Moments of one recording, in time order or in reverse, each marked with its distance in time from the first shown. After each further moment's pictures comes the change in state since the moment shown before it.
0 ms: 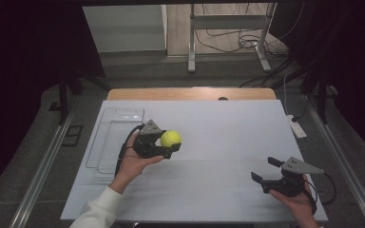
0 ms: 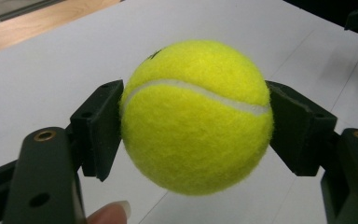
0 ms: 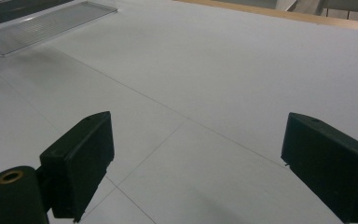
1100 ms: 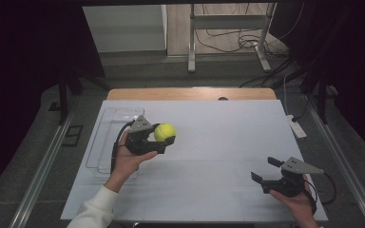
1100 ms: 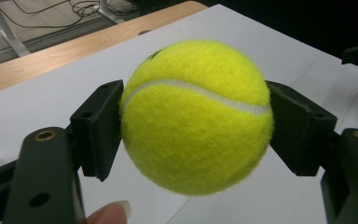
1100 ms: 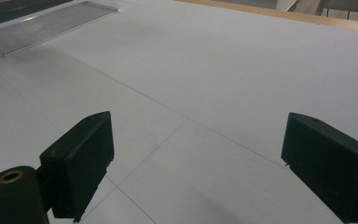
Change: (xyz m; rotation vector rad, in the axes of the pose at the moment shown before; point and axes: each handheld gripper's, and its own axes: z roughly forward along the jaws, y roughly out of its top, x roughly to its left) left arm 0.008 0.004 -0.021 -0.109 0.039 -0.016; right arm 0.000 0.000 0.000 0.001 0.001 -0.003
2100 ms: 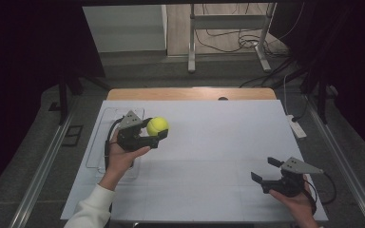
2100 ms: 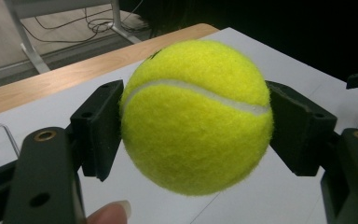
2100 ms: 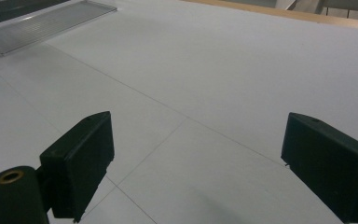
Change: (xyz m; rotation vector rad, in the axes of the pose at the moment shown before) left arm 0.012 0.005 -0.018 -0.073 0.036 -0.026; right arm 0.000 0.000 0.000 0.001 -0.001 0.003
